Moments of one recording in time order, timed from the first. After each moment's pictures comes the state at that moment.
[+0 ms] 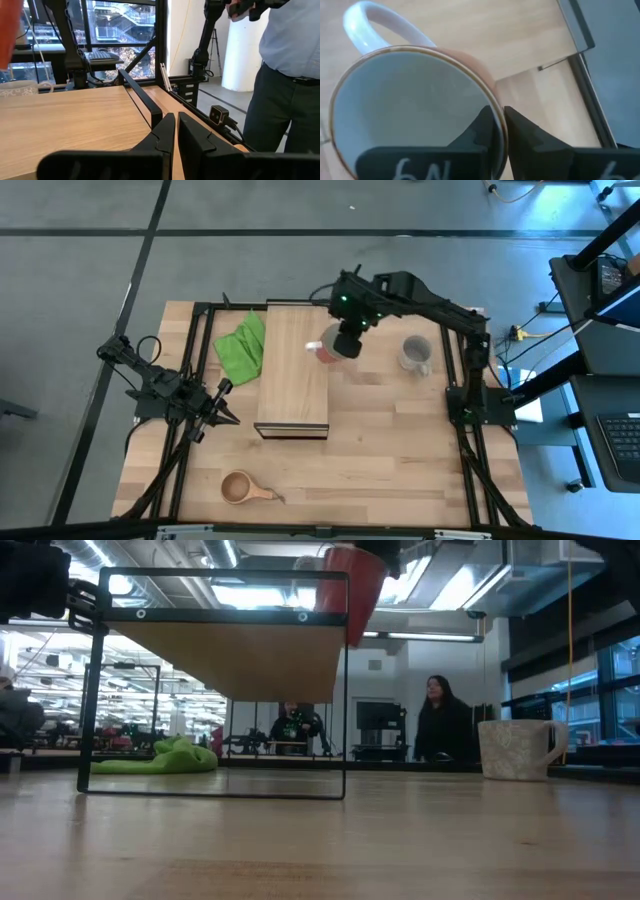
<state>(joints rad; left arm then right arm) -0.55 0.01 0.01 0.04 -0.17 -0.02 -0.24 1.96 2.33 -1.45 0.06 0.07</state>
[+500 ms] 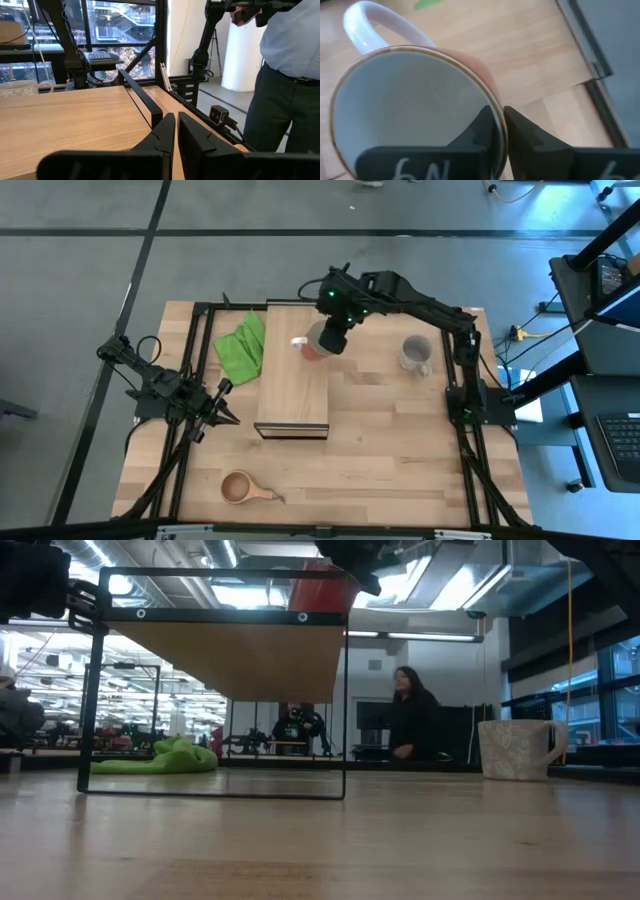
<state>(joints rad) -0.55 0.01 0.01 0.04 -0.17 -0.02 -0.27 2.03 2.34 -1.32 -0.01 0.10</state>
